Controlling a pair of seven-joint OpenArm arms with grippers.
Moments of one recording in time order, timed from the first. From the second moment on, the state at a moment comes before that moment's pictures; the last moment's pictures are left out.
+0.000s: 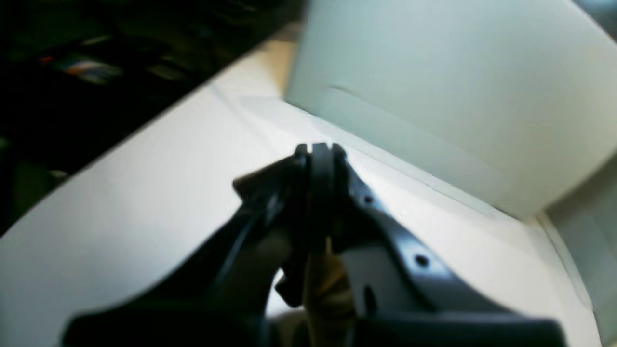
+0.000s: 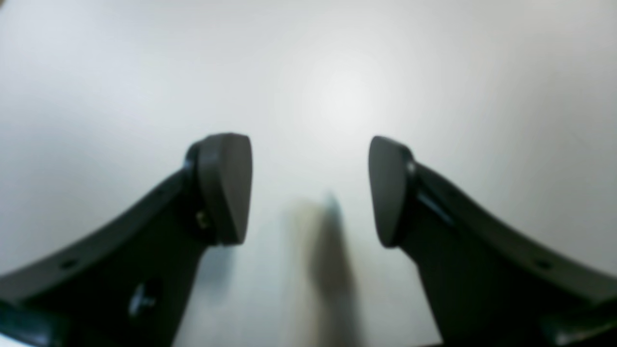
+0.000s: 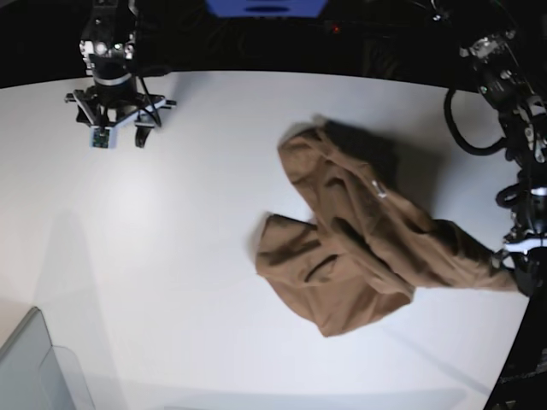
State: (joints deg) left arm 2.2 -12.1 -29.9 111.1 -37.7 0.5 30.1; right arm -29.7 0.2 10.5 105.5 0.0 0.0 -24.4
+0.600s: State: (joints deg) left arm 4.7 -11.1 -45.8 92.7 -37.4 0.1 57.2; right arm -28.1 0.8 0.4 106.0 0.0 0.0 -24.3
